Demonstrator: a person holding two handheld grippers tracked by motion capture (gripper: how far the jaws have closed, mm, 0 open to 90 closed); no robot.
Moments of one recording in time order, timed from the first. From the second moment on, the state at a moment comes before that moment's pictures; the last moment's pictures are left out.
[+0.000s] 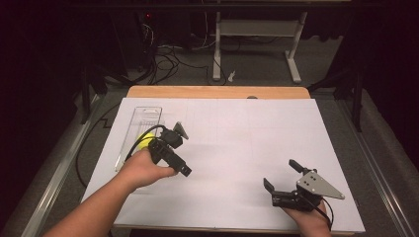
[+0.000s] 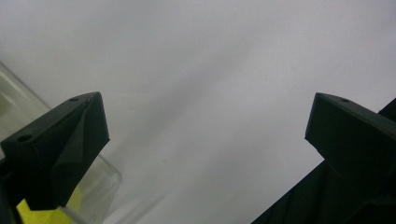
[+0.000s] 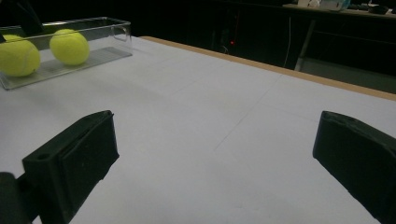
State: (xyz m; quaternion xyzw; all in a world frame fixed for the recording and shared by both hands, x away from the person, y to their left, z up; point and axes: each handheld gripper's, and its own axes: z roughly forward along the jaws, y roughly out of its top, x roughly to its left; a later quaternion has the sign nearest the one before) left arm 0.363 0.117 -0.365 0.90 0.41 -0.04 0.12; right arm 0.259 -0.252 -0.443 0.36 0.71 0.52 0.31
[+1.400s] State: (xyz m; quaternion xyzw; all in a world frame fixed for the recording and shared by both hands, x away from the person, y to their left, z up) left arm 0.347 0.098 -0.436 0.90 0.40 -0.05 0.15; right arm 0.257 -0.253 -0.443 0.36 0.71 0.52 0.31
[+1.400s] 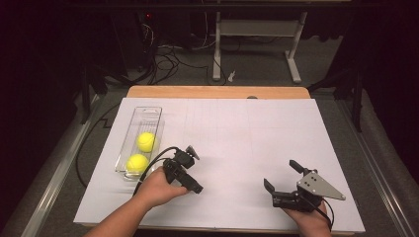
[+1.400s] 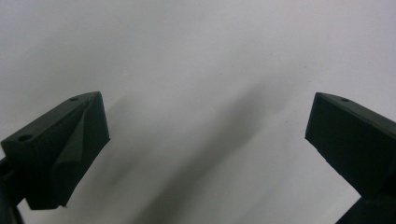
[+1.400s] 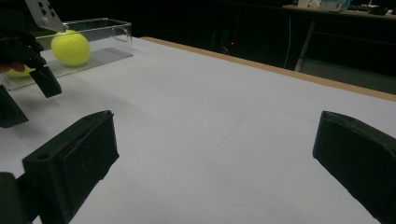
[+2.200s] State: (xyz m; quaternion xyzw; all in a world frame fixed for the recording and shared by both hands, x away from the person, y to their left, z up) left arm 0.311 0.145 -0.446 0.85 0.38 0.01 0.36; right arm 0.257 -0.250 -0.444 0.36 0.71 0.52 0.31
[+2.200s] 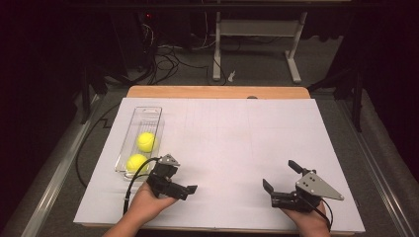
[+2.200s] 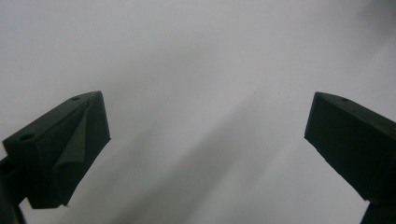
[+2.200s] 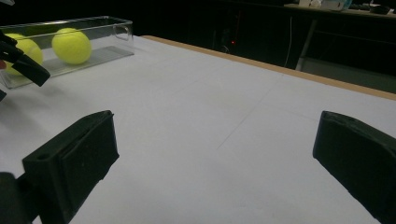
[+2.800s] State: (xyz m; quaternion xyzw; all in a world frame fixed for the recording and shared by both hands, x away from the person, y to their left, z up) left arm 0.304 0.164 -0.435 0.81 0.33 0.04 0.48; right arm 0.259 -0.250 -0.445 0.36 0.71 0.52 0.31
